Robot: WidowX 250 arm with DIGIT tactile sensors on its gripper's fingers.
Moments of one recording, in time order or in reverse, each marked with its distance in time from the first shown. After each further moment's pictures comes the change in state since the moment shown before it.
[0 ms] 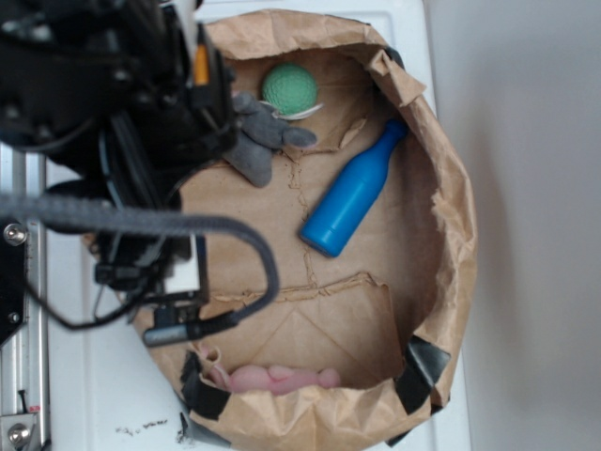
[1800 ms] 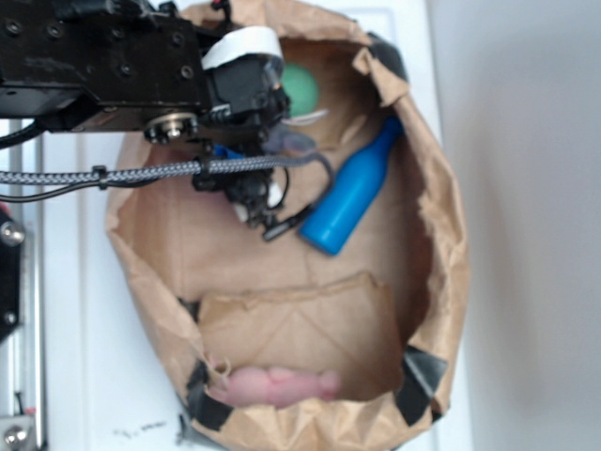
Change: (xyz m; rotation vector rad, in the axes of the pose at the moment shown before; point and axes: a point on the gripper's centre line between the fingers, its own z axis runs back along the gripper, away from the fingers) arm -0.021 0.070 -0.137 0.256 0.026 0.361
